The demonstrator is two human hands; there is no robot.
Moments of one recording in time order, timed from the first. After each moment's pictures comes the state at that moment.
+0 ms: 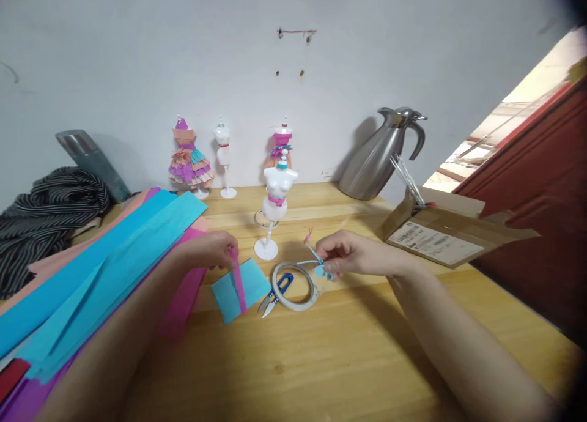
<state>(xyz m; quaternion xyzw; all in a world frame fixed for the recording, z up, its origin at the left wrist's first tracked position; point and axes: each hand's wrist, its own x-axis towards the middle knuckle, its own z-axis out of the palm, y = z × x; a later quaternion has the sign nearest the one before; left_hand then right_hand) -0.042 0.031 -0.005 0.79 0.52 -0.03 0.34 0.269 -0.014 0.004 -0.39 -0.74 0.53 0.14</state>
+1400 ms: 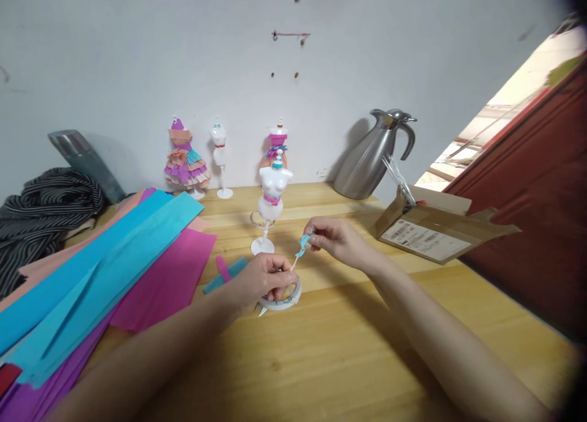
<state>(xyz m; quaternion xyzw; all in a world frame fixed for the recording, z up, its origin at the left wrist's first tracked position) 0.040 -0.034 -0.044 0.61 0.34 0.22 0.68 0.255 -0.005 -0.008 -0.46 -0.75 0.32 0.35</state>
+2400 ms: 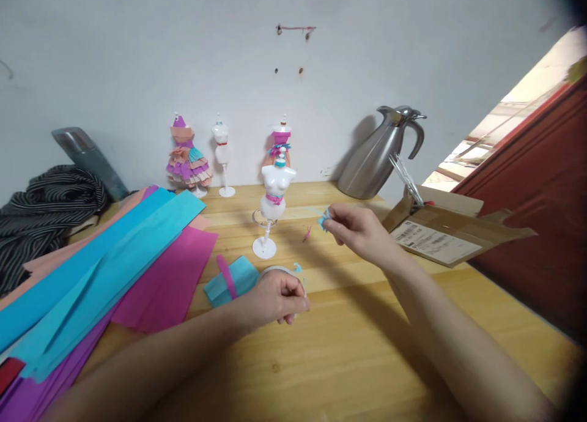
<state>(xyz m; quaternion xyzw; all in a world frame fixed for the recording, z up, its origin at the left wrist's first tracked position) 0.052 -0.042 -0.059 0.62 0.37 0.16 0.67 0.258 -0.019 0.013 -0.50 -0.77 0.20 0.35</state>
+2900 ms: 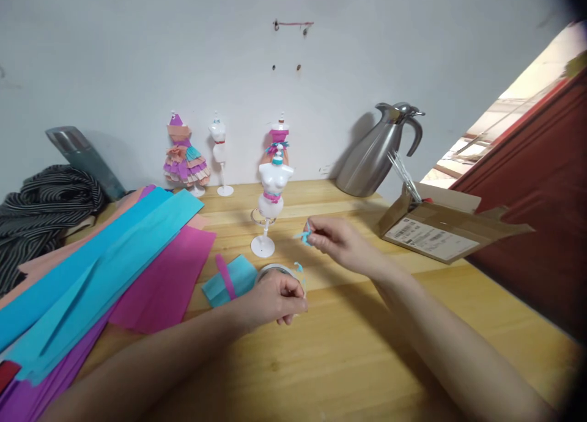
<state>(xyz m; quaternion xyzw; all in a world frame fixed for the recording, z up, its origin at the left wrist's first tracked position) 0.058 -0.047 -0.062 0.61 0.38 0.14 0.68 0.242 -0.023 0.008 -0.42 -0.83 0.25 0.27</state>
